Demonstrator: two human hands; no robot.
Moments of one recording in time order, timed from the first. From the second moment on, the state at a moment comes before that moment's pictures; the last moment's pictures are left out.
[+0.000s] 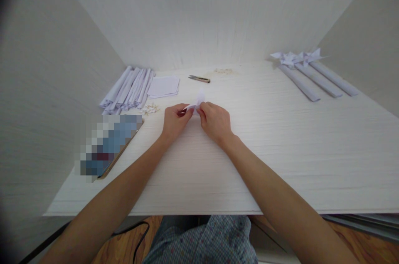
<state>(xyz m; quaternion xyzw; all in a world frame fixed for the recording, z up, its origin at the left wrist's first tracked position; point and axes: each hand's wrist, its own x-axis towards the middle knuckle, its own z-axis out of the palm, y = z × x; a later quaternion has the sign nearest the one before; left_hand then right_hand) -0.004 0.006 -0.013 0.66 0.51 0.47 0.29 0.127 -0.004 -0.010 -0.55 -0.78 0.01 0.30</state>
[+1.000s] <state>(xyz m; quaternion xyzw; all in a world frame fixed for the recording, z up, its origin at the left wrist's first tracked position) -0.003 0.006 -0.016 0.70 0.48 0.47 0.23 0.129 -0.001 -0.012 -0.54 -0.78 -0.01 0.32</state>
